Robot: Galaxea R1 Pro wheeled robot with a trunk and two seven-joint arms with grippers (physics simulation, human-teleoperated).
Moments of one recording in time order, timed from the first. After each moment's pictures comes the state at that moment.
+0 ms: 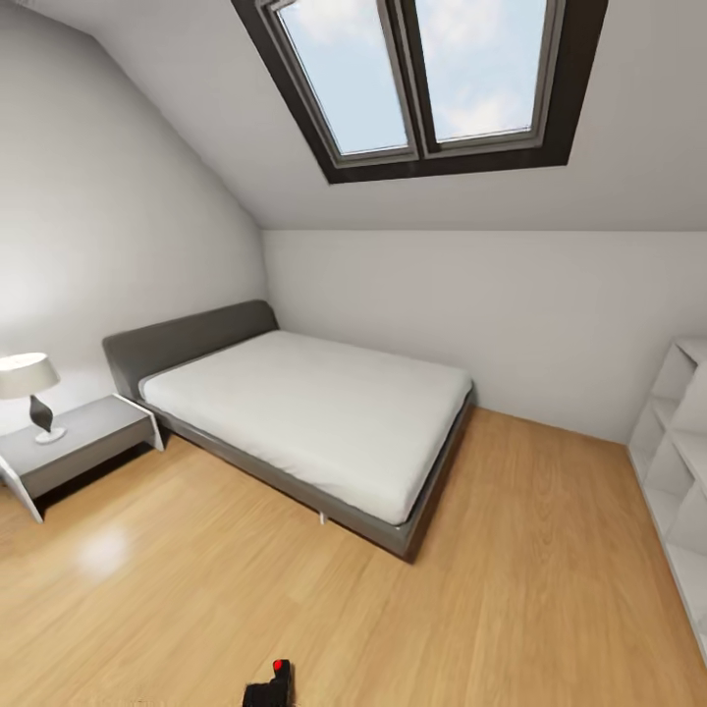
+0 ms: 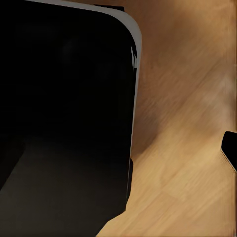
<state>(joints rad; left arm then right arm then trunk) 0.01 0.02 0.04 -0.05 0.62 -0.05 0.01 0.00 -0.04 0.01 0.00 0.05 -0.07 -0.01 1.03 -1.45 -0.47</state>
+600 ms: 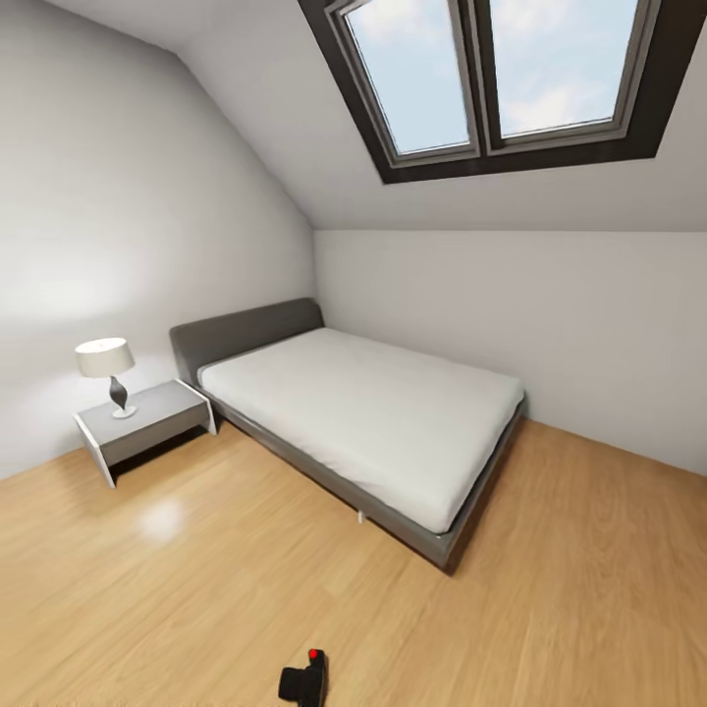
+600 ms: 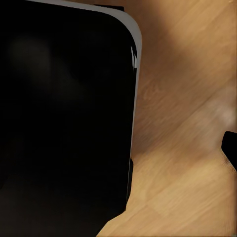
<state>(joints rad) 0.01 0.02 0.04 -0.05 0.62 -0.05 0.01 0.00 -0.04 0.01 0.00 0.05 -0.07 -0.01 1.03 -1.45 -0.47</state>
